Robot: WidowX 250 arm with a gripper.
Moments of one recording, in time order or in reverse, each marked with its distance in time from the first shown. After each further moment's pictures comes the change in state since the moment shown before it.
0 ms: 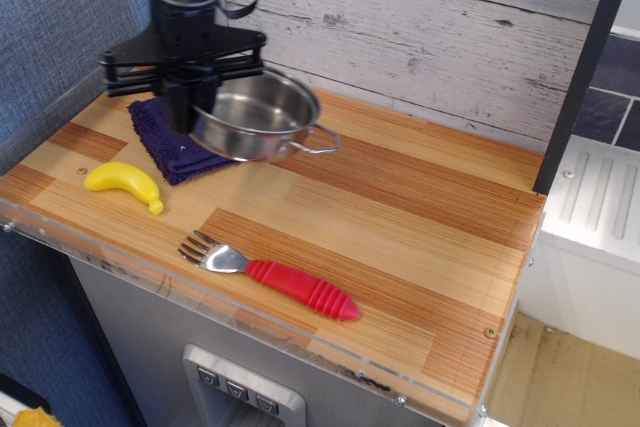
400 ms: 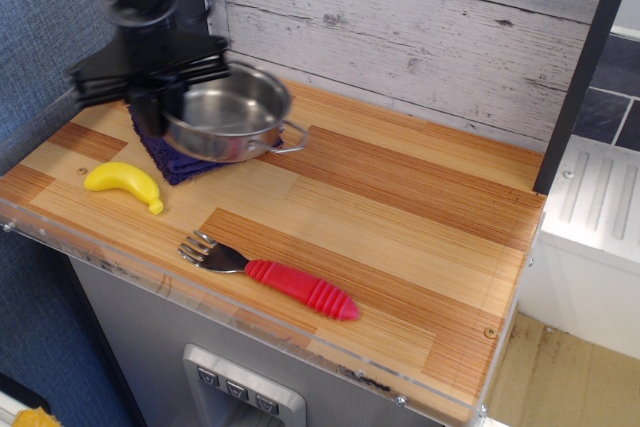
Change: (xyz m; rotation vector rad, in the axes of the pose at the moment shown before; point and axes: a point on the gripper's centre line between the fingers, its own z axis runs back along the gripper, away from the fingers) arm 0.017 0.021 -0.020 -0.106 -0.049 0.026
